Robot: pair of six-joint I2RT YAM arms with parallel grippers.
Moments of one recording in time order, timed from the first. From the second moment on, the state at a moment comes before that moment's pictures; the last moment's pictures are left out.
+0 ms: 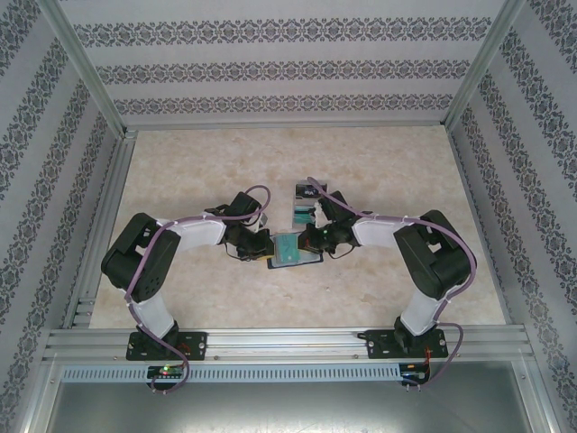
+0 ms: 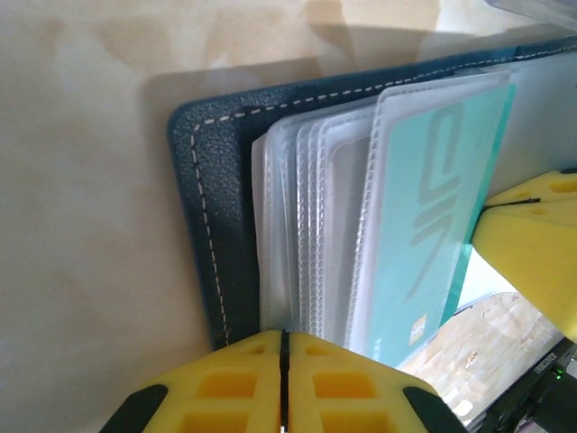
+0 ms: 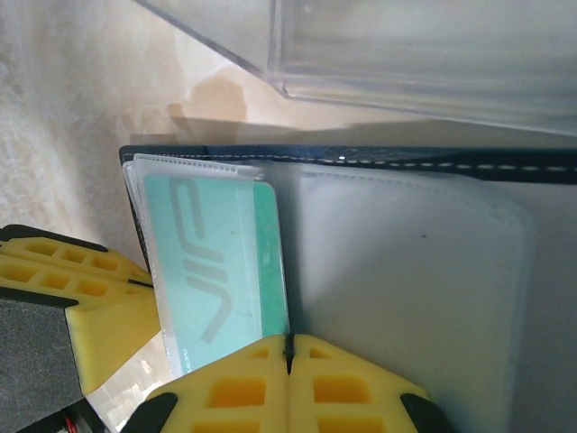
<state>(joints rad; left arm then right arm) -0.52 1.75 0.91 -0.35 0.51 -0.71 0.51 1.73 0.82 -0.14 -0.57 0.71</state>
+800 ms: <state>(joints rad) -0.52 1.75 0.92 -0.36 0.51 -0.71 0.54 1.73 0.80 -0.10 -0.57 0.71</state>
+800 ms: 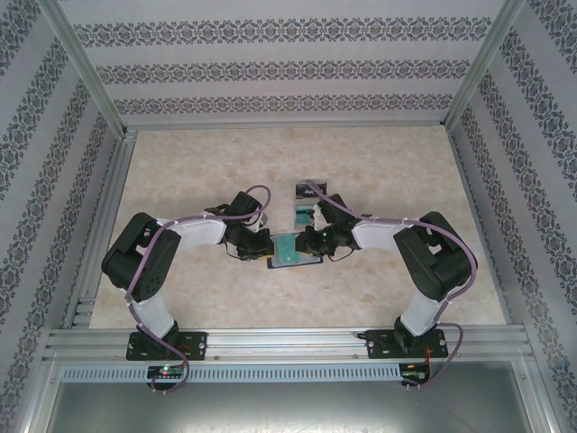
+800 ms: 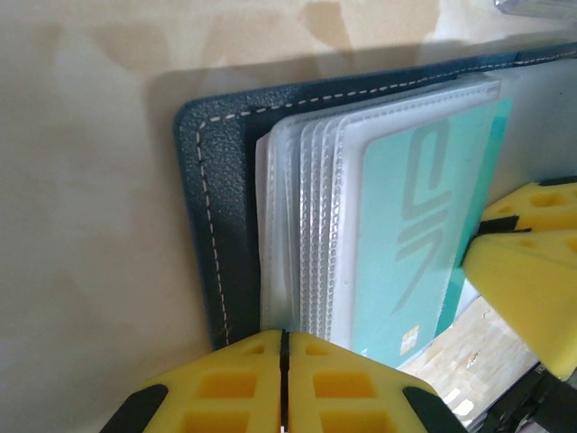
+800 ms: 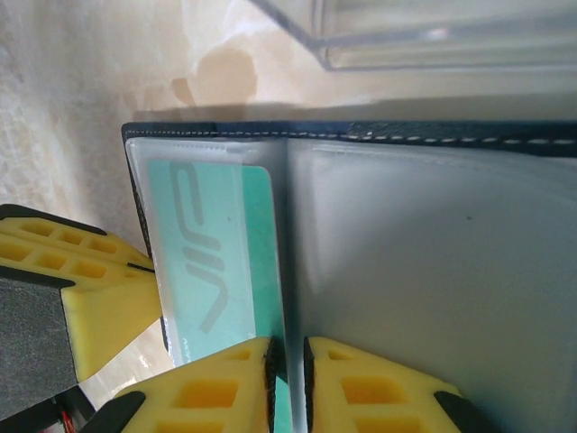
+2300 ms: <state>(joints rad) -0.52 1.75 0.91 -0.36 0.51 -0.69 0.46 1.64 0.70 -0.08 -0.59 0.72</state>
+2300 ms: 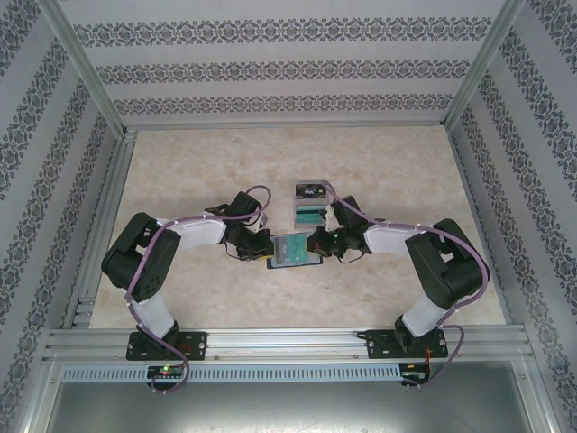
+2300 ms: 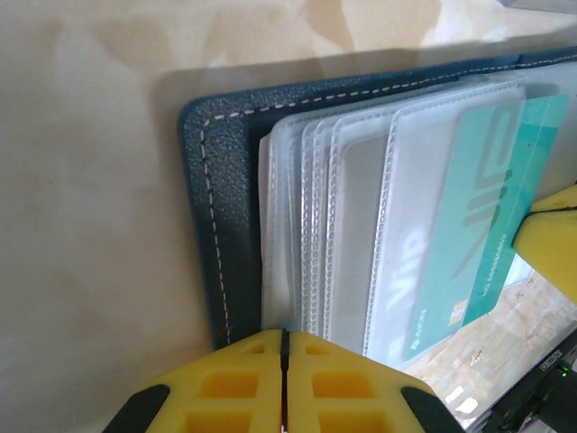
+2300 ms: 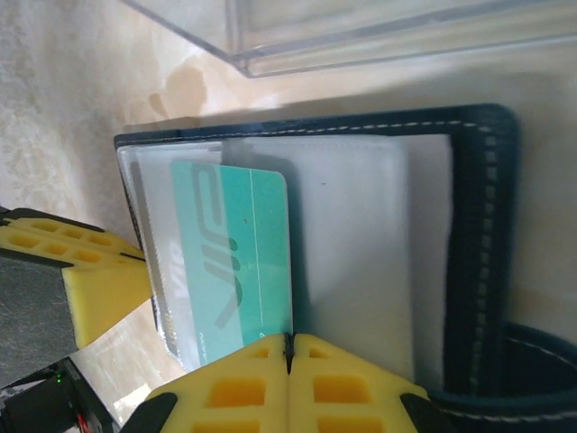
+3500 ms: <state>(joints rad) -0.49 1.51 0.96 -0.43 0.45 -0.70 0.48 1.19 0.97 -0.63 -0.33 0.23</state>
